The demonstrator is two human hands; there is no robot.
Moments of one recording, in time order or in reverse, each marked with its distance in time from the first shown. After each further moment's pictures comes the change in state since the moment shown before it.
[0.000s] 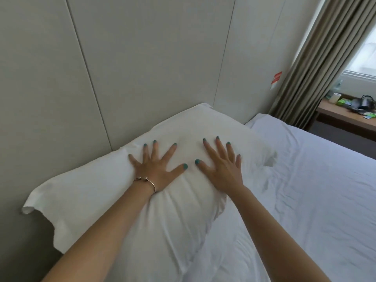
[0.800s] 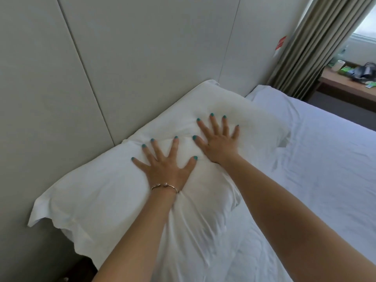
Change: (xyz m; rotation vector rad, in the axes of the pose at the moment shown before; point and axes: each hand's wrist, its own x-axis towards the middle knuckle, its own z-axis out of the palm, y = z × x) left_hand 0.023 -0.012 0.073 -0.077 0.110 -0.197; right_hand 0.086 -0.023 0.067 -0.348 -0.183 0.099
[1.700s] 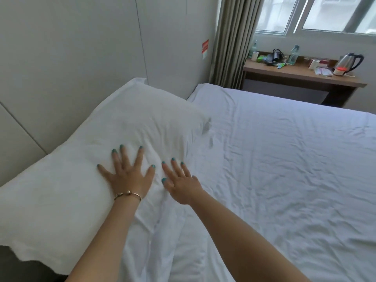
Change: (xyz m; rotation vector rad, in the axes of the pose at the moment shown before) left_hand -0.113 0.050 -0.014 0.199 0.087 0.287; right_hand -0.217 0.060 0.037 0.405 -0.249 0.033
